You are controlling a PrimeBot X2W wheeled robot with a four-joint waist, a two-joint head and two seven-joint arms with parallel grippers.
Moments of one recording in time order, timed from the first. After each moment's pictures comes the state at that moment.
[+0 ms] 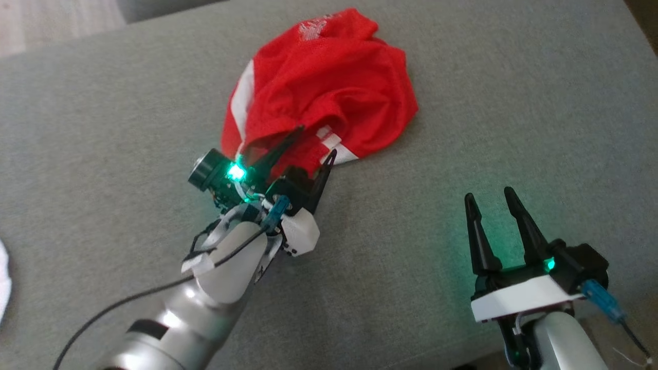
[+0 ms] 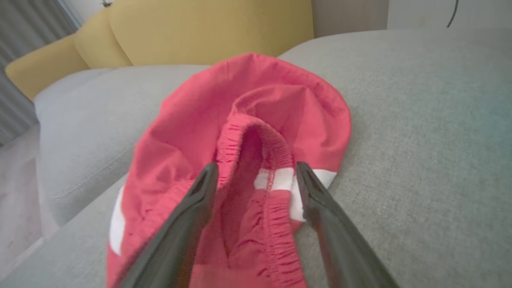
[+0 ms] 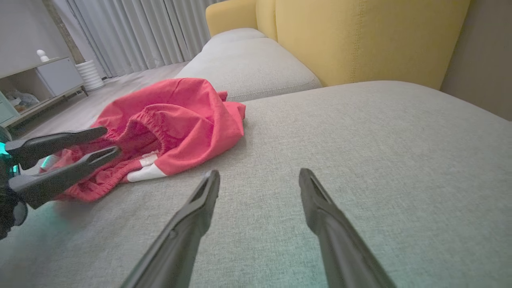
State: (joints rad) left arm -0.71 0.05 -0.72 0.80 -0.04 0.03 -0.17; right arm -0.07 -0.05 0.14 0.22 0.19 0.13 -0.26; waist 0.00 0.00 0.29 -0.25
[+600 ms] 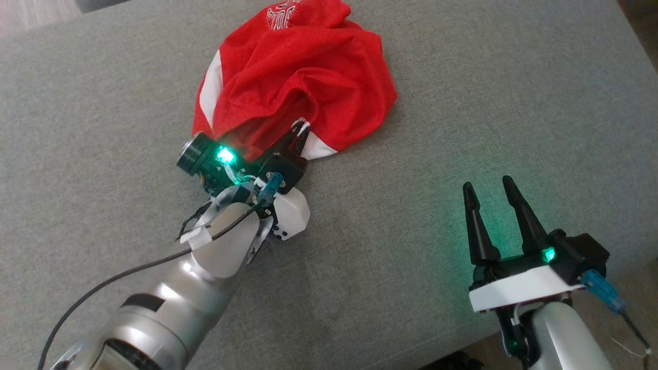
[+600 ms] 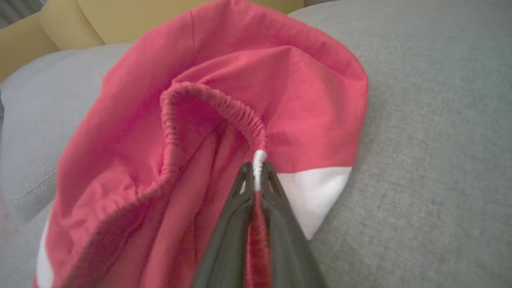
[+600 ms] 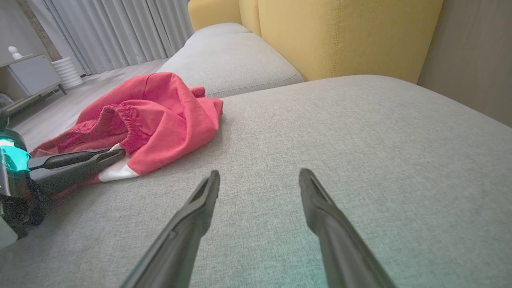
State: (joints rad) left arm -0.84 0.04 -0.83 0.97 -0.14 0.06 -0.17; right arm -0.10 -0.05 0.15 0.23 0.20 0.13 -0.26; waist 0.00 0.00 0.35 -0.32
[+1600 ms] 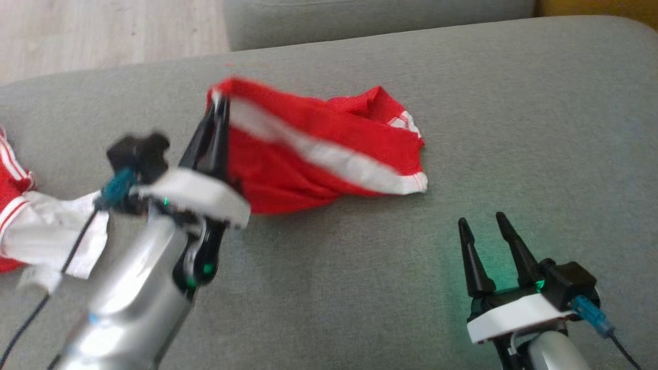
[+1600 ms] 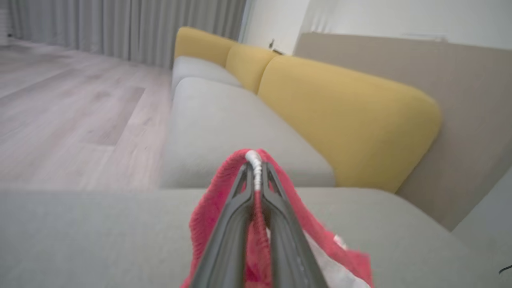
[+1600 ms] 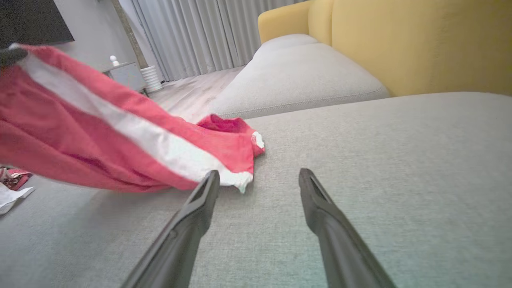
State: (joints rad) left arm -0.60 0.30 -0.65 0.29 -0.84 0.12 -0.11; right arm -0.03 -0.05 0.16 0.27 0.19 0.13 -0.26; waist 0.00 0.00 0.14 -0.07
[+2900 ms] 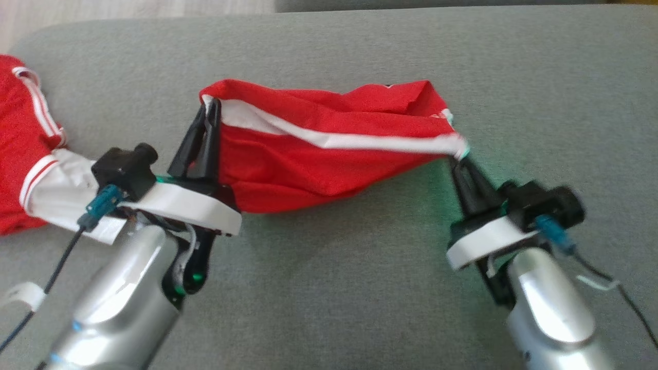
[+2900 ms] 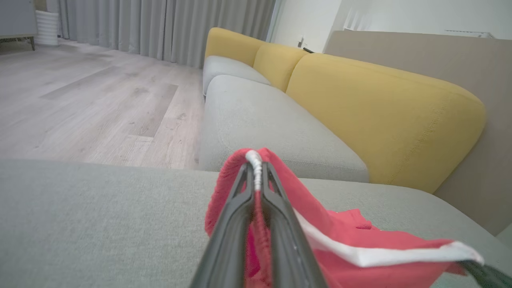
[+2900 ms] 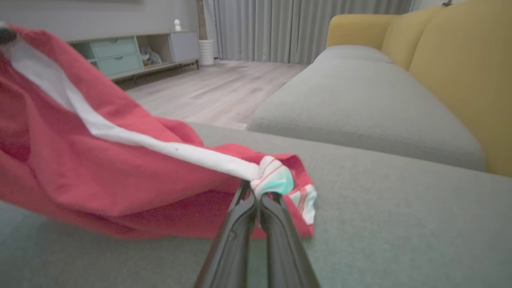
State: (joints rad) left arm -0.53 0.35 -0.65 0.22 -0.82 0.12 -0.17; right arm -0.34 -0.05 0.22 0.46 0.00 0.13 -0.26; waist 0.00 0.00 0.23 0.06
